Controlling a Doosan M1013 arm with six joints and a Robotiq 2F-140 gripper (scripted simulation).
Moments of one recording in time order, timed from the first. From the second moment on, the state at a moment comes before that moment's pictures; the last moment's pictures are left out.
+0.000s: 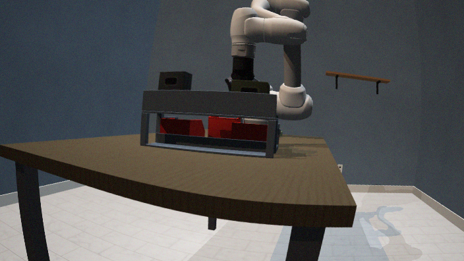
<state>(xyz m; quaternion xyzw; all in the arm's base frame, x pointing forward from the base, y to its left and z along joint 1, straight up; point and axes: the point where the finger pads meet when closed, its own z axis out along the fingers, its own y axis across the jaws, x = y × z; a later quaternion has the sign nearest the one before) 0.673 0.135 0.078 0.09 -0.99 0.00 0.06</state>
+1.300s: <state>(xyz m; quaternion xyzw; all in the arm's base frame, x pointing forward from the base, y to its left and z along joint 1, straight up) 0.713 0.142 0.078 0.09 -0.99 0.00 0.06</state>
